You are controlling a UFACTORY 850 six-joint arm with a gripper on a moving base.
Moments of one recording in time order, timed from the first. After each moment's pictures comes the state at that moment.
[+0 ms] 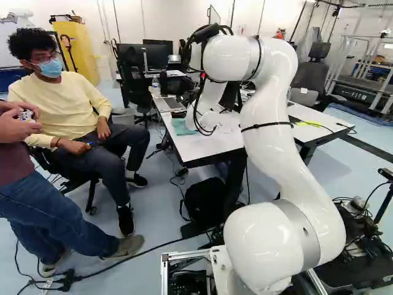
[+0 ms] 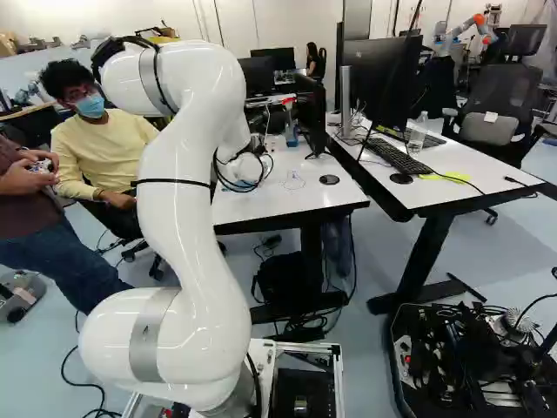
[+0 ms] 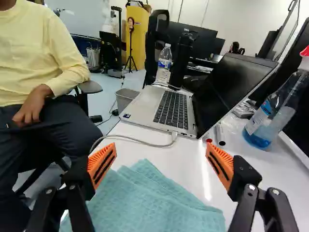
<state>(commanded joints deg) 4.1 -42.8 -68.8 -22.8 53.2 0.0</state>
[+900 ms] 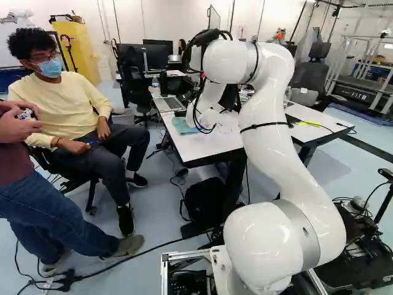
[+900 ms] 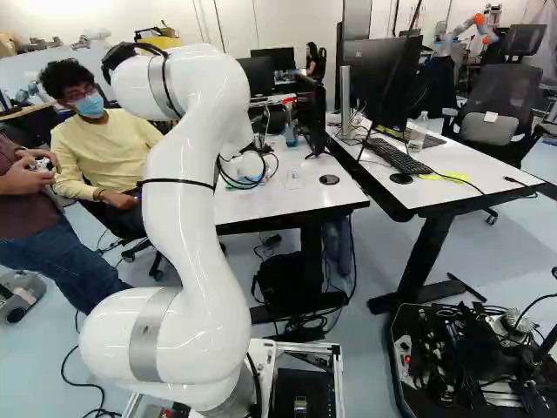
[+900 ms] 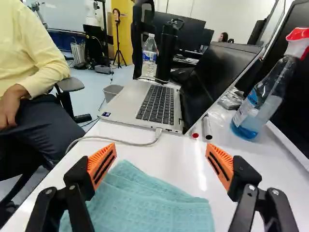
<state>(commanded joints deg) 3.5 -43.1 -71.5 -19.2 49.2 0.0</state>
